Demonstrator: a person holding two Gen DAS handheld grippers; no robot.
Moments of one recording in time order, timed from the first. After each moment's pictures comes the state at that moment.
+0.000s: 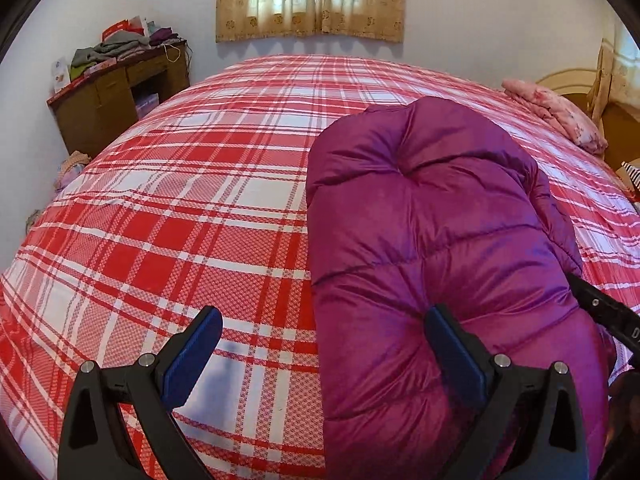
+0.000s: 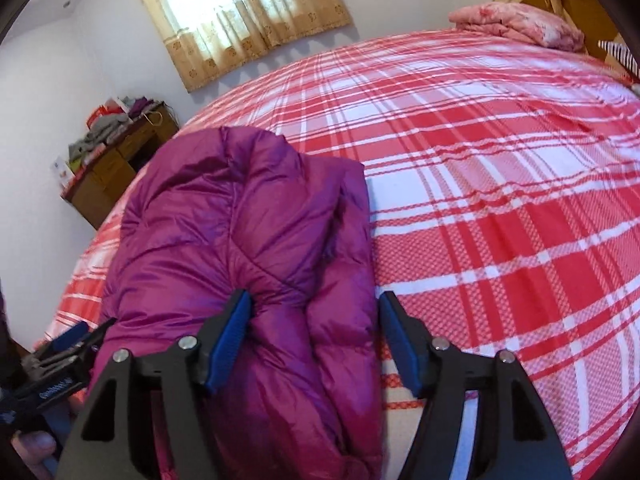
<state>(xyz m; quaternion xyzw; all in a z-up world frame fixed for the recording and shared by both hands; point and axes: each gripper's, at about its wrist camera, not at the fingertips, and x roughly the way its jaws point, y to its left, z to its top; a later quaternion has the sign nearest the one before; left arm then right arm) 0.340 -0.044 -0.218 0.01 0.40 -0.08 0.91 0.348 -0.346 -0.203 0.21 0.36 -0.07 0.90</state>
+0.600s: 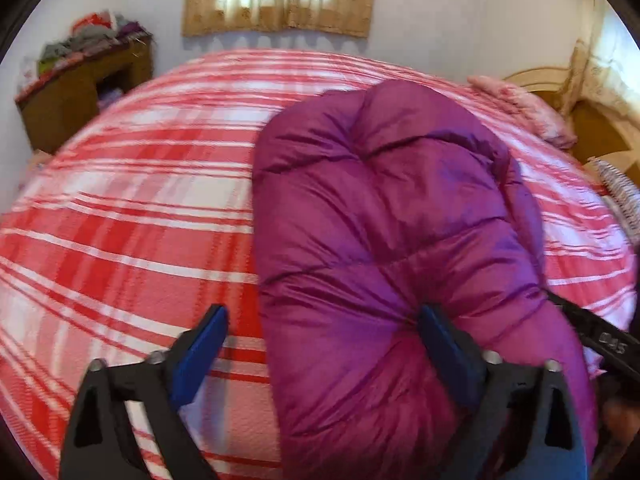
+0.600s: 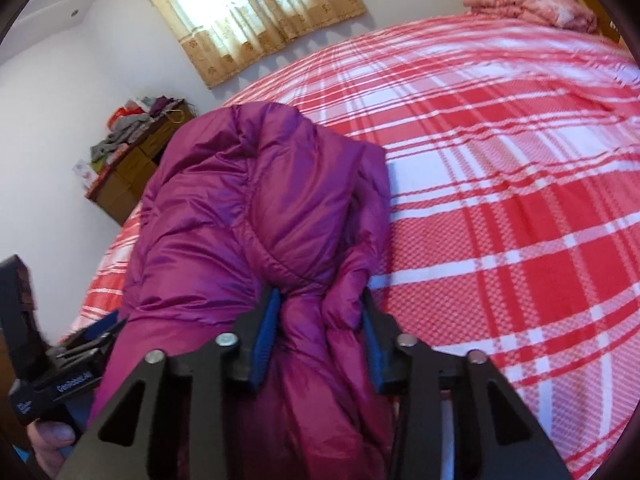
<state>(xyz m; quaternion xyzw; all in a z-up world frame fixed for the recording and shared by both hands) 0.345 -0.061 -0.220 -0.02 0.42 -0.16 0.89 0.352 -0.355 -0.214 0.25 0.37 -0.01 0.89</state>
